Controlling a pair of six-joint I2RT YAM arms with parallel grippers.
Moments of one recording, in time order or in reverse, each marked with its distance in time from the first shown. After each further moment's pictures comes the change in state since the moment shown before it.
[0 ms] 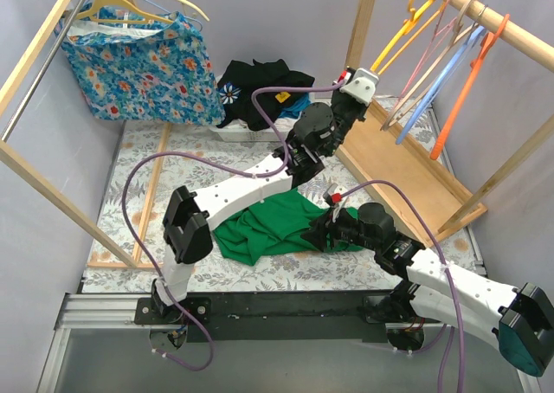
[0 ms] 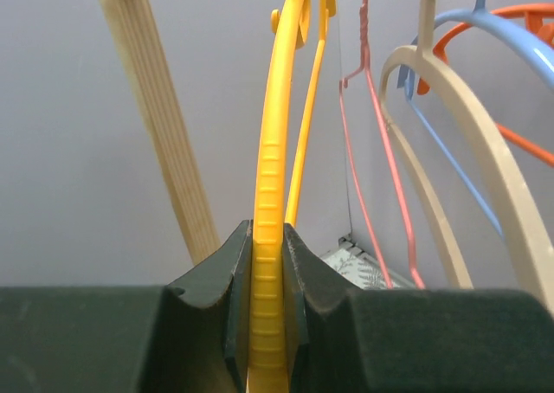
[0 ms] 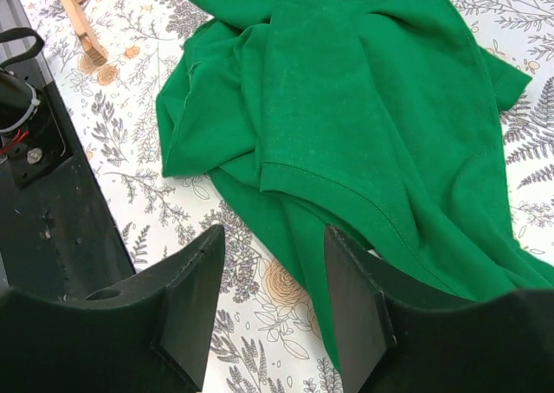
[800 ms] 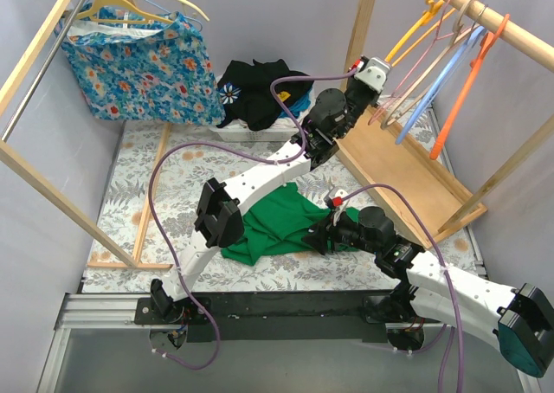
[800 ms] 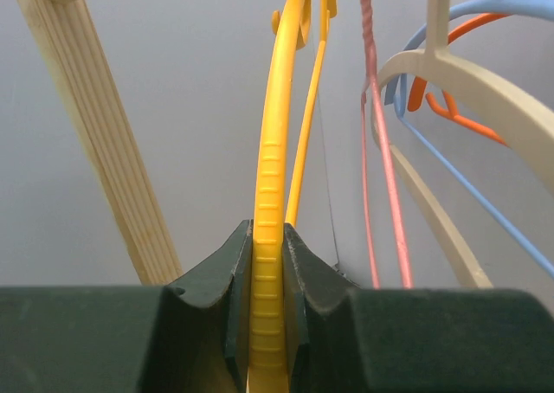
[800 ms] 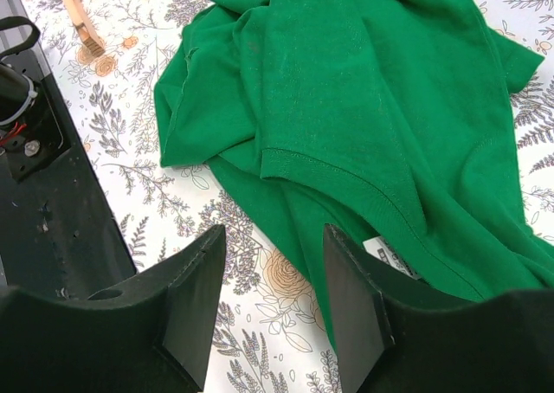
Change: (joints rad) left arm 0.059 0.352 0.458 -0.045 0.158 -0.023; right arm 0.006 -0.011 -0.046 0.034 0.004 0.014
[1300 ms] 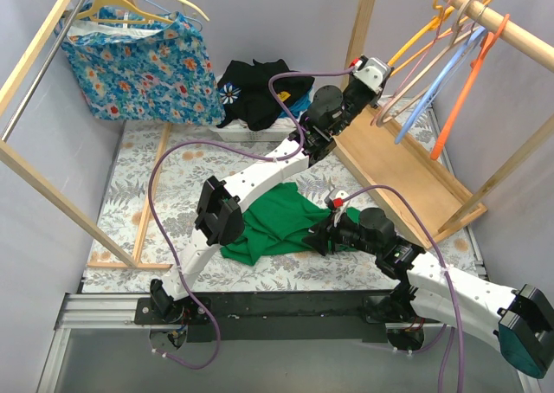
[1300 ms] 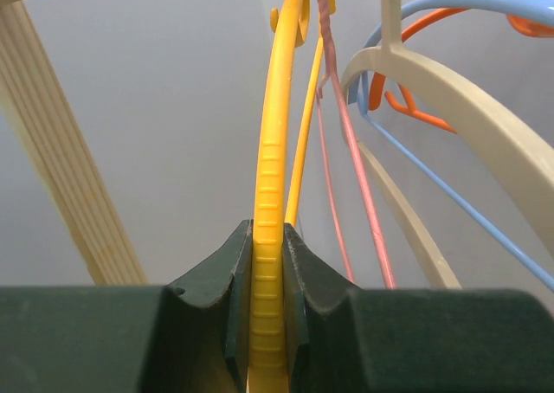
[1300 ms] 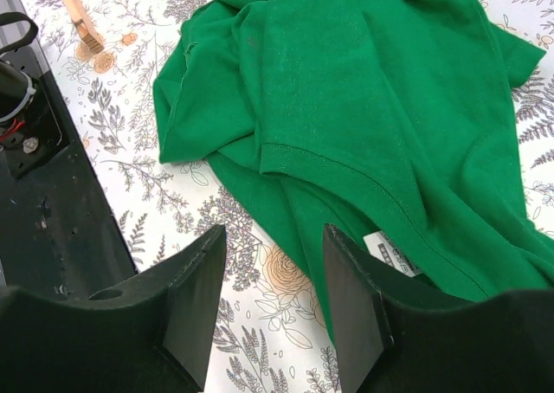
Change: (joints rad) left arm 0.031 0.021 0.019 -0.012 0.137 -0.053; right arm 0.000 -0.010 -0.013 0.001 0.000 0.001
